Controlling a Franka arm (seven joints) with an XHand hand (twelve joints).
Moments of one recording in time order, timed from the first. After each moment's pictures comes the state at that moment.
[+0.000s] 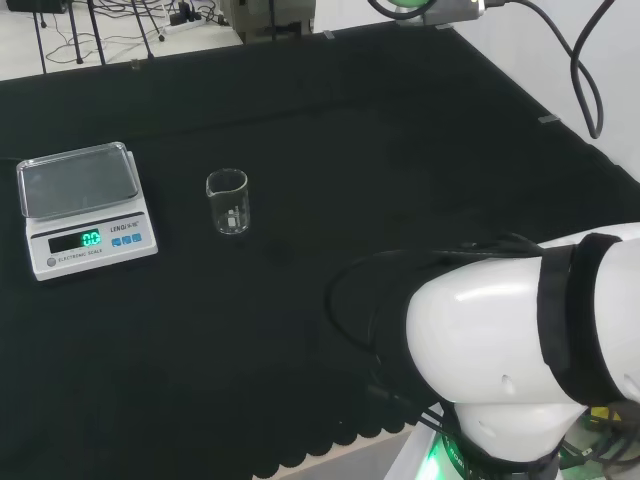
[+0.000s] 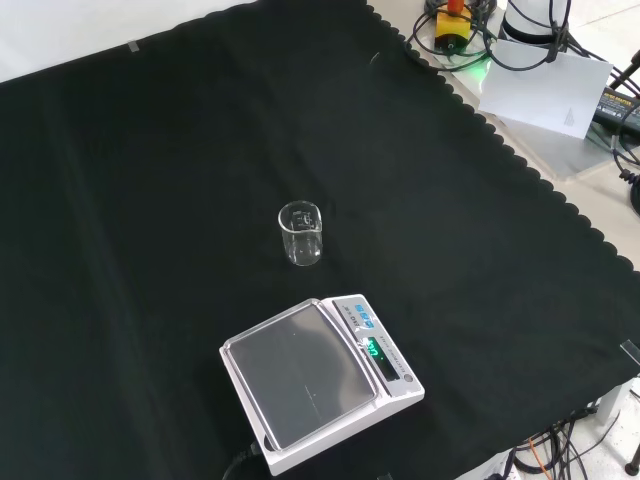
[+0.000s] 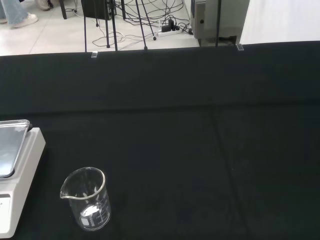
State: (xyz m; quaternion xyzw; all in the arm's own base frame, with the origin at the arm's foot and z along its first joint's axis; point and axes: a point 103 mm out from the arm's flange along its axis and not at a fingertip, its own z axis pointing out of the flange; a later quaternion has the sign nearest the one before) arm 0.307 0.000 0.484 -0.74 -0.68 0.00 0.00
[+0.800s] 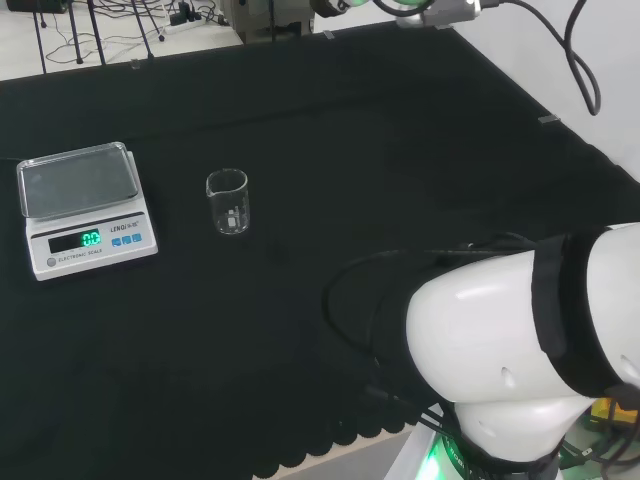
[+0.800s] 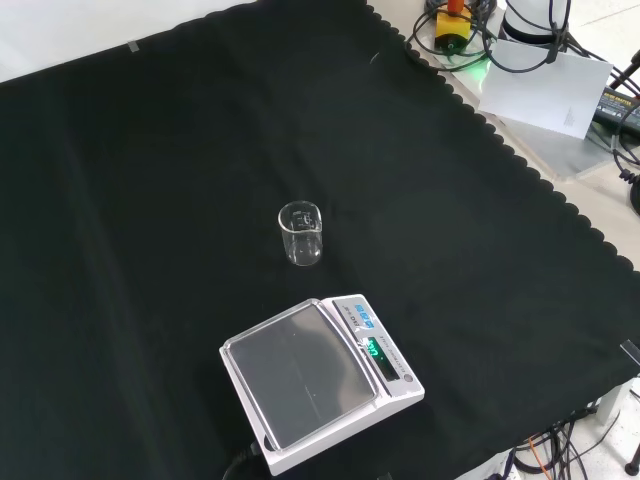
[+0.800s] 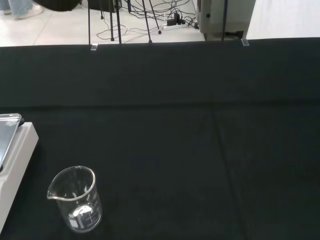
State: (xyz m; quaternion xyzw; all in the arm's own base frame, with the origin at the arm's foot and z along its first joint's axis) arm 0.334 -0.017 0.466 -0.73 -0.69 0.01 0.01
